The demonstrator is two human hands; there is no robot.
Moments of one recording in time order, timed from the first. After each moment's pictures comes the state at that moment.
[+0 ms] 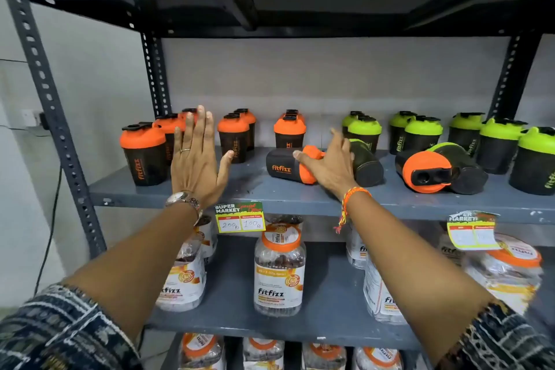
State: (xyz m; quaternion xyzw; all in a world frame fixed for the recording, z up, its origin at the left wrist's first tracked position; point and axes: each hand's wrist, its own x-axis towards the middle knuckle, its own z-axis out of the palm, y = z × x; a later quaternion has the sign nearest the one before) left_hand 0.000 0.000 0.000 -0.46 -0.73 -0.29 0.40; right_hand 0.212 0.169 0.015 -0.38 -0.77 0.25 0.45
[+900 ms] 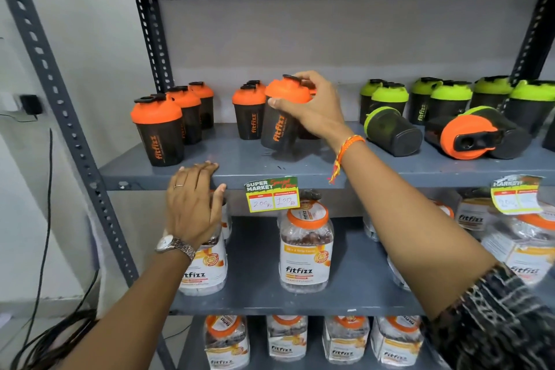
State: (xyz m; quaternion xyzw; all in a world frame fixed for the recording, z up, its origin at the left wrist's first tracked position) left_hand -0.056 -0.055 -0.105 -0.49 -0.72 -0.32 0.37; right_hand 0.127 0.123 0.052 -0.24 -0.76 0.28 0.53
